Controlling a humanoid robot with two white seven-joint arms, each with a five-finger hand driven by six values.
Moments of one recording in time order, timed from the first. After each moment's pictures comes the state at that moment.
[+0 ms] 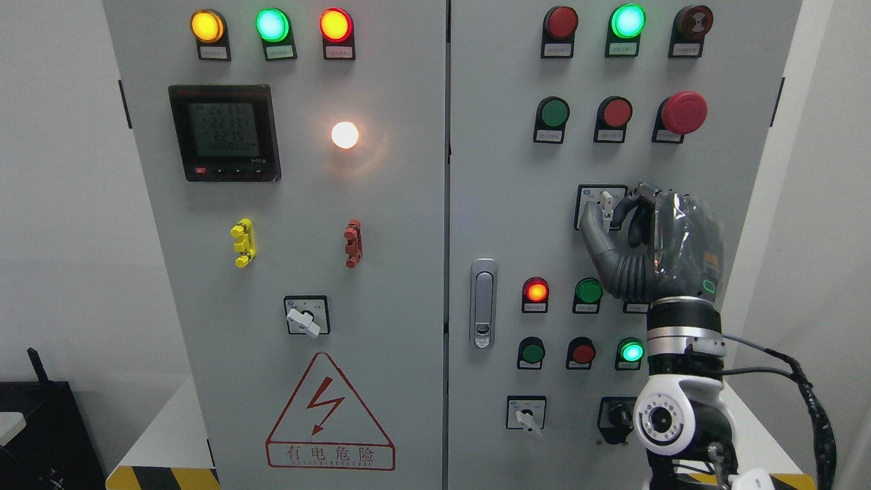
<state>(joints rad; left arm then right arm) 0.06 -0.08 0.00 0.00 0.04 -0.09 0.09 -0.72 0.06 0.05 -1.75 0.96 0.28 -0.04</state>
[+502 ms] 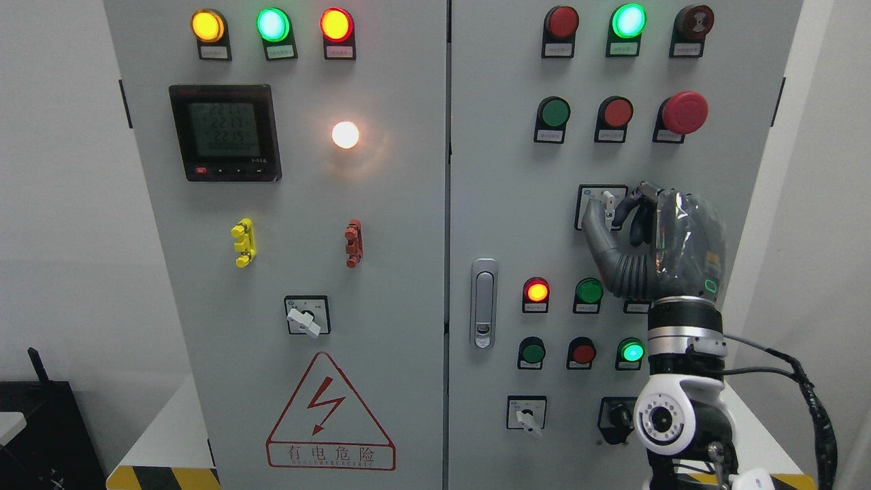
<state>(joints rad) 0.06 -0.08 0.00 0.00 0.04 -0.09 0.09 -0.72 0.06 0.05 -1.75 0.96 0.28 -0.05</state>
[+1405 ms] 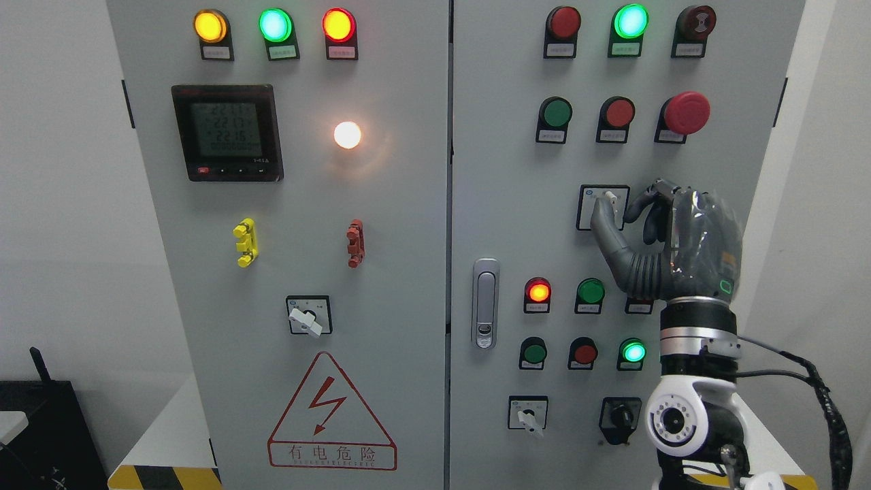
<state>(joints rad) 0.06 -0.08 0.00 0.00 0.04 -0.09 0.09 -0.71 0.06 0.02 -1.77 0.96 0.27 -0.05</state>
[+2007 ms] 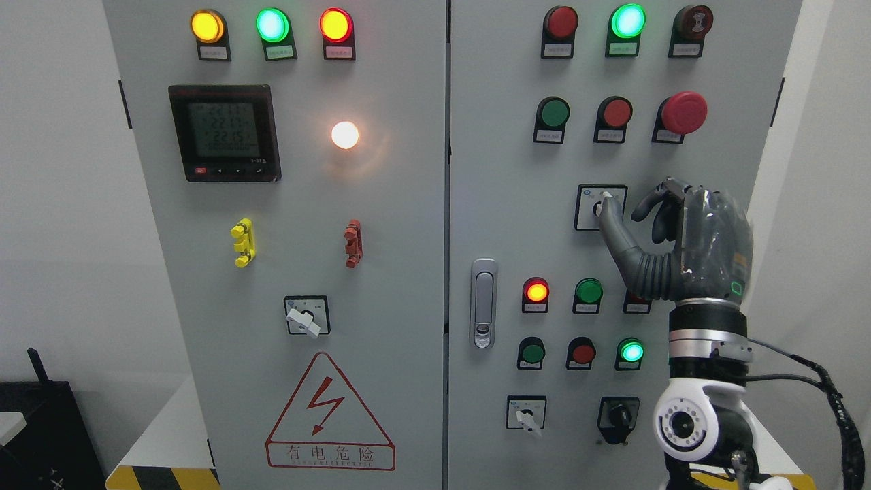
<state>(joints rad) 0.06 -0.08 0.00 0.00 0.04 -0.09 0.09 -0.69 0.06 0.00 -1.81 0.95 0.21 -0.06</state>
